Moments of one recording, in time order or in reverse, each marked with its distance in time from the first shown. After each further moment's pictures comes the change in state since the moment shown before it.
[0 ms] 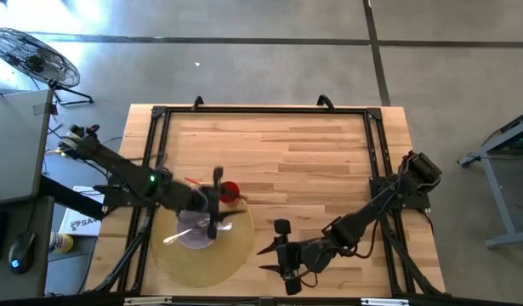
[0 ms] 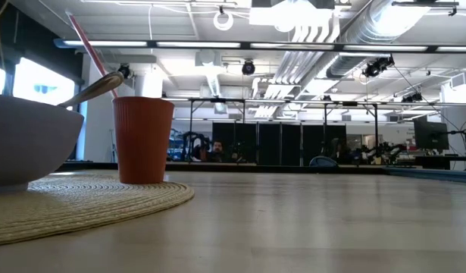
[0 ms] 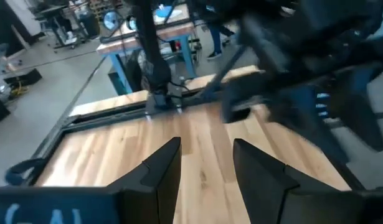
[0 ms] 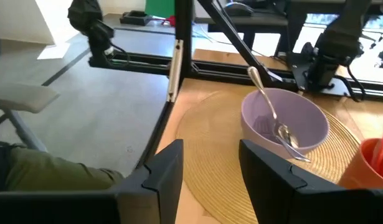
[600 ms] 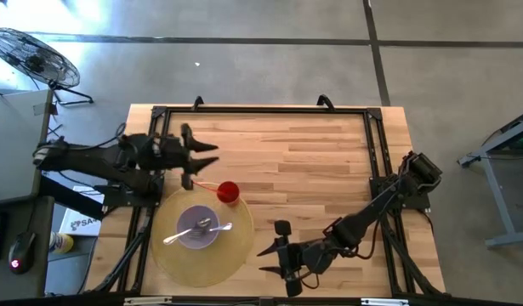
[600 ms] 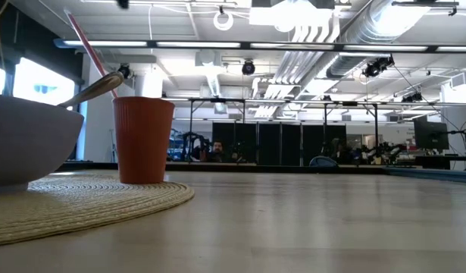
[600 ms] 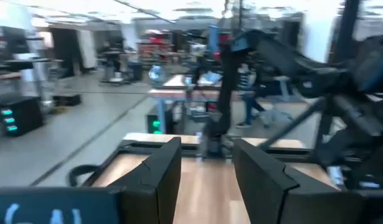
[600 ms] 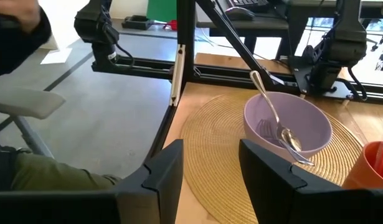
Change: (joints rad) left arm 0.399 -0.509 -0.367 0.195 0.262 -0.064; right arm 0.011 0.000 0.000 0.025 0.004 0.001
